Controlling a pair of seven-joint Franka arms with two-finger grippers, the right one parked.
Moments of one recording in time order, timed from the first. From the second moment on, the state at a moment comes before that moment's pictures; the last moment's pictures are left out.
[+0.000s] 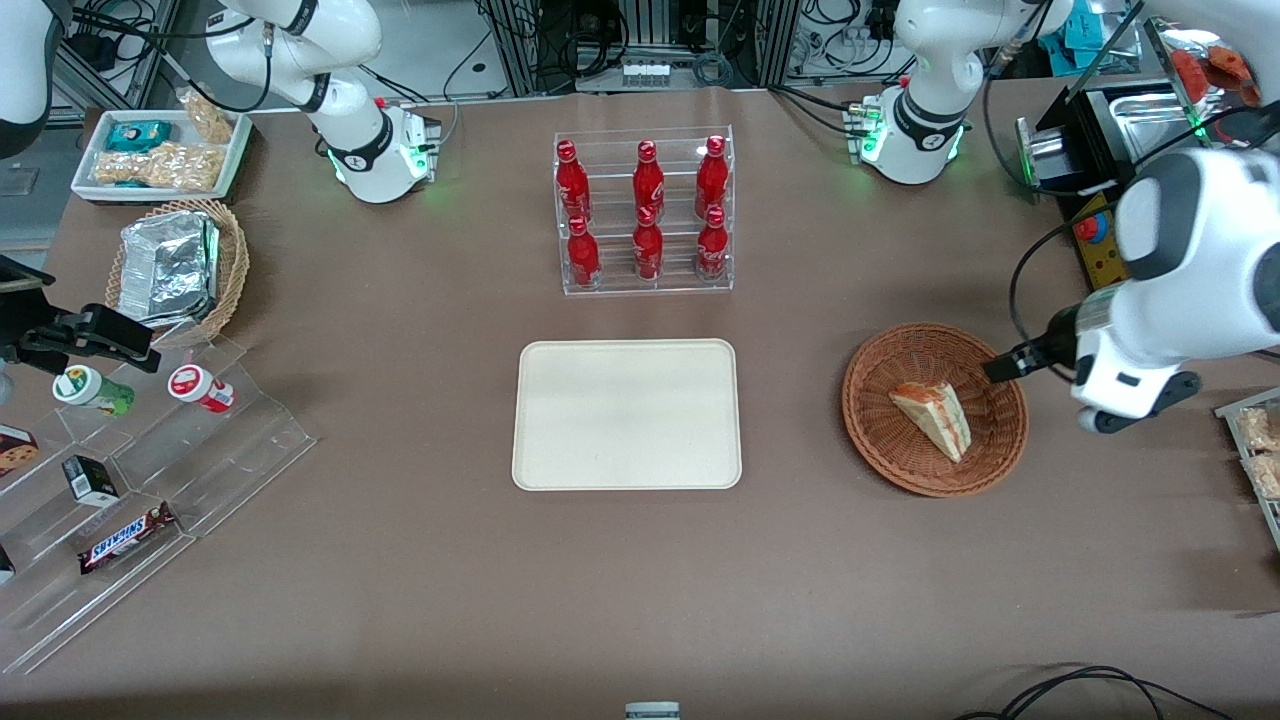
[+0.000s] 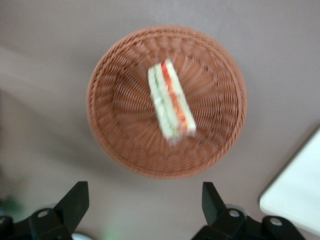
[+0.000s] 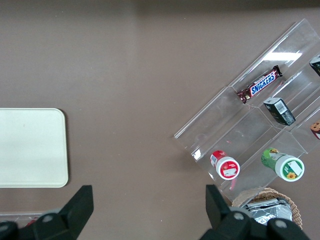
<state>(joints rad) 0.12 0.17 -0.19 -1.86 -0.03 1.85 -0.53</state>
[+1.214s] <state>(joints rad) 0.12 0.23 -0.20 -2.22 -0.04 2.41 -0.72</state>
